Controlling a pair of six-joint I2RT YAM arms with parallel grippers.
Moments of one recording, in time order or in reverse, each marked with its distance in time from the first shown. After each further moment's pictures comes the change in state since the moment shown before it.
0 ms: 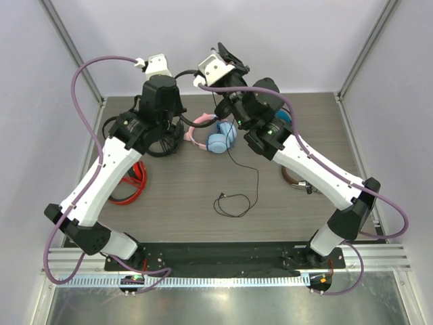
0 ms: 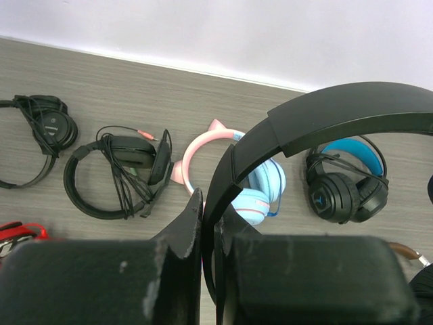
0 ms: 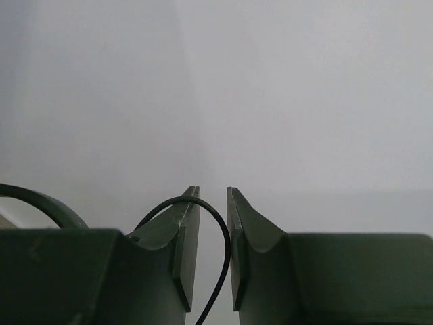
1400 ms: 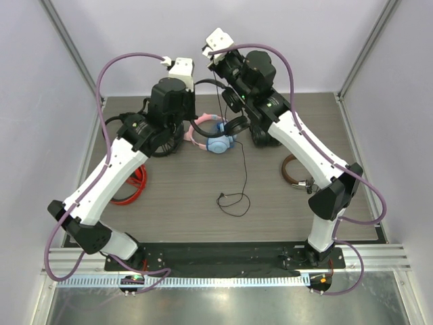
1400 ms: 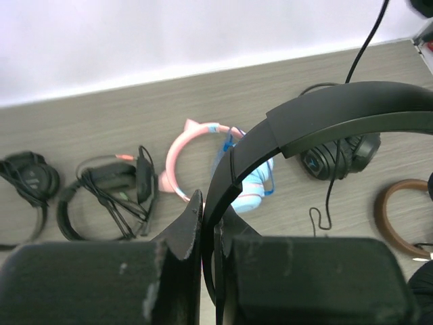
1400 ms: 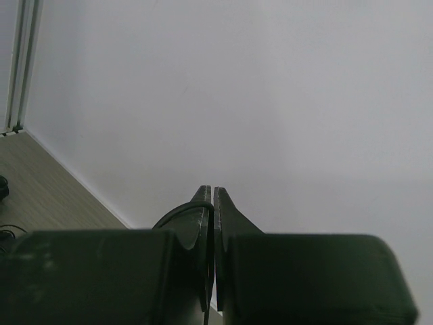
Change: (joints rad) left arm -0.060 0.013 -0.025 0.071 0.156 0.231; right arm -0.200 0.208 0.262 -0.288 -0.257 0.330
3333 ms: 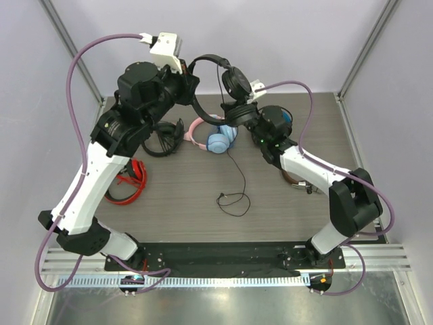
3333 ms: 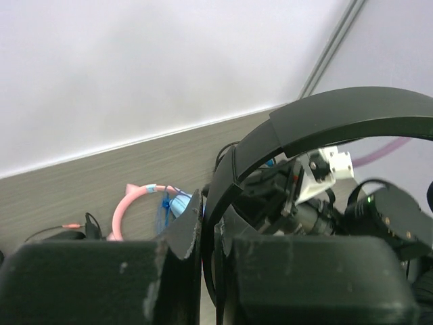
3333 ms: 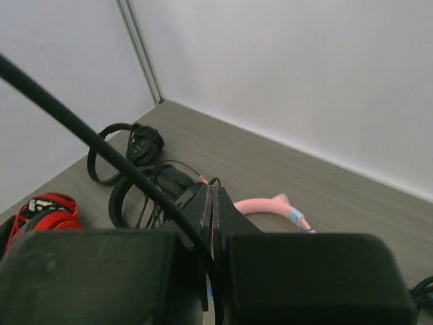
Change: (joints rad) left arm -0.014 -0.013 0.256 0.001 0.207 0.037; right arm -0.128 -0.215 -0.871 0.545 -0.198 0.711
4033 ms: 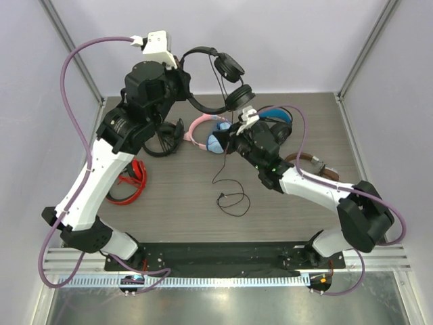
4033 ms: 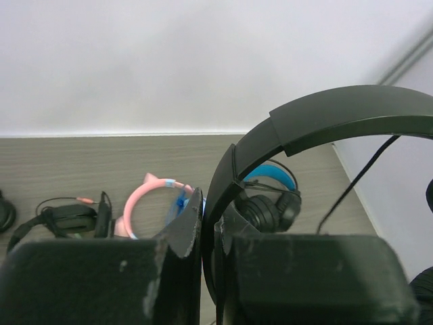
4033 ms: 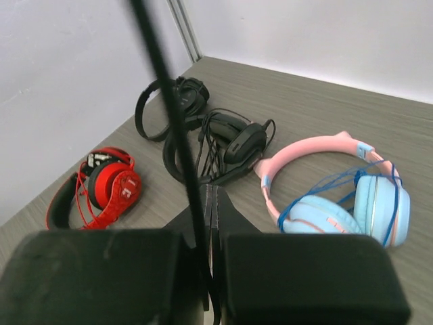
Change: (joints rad) left arm 0.000 0.023 0.000 0.000 -0.211 -0.148; right arm 0.149 -0.127 -0.261 0.051 0.093 0.143
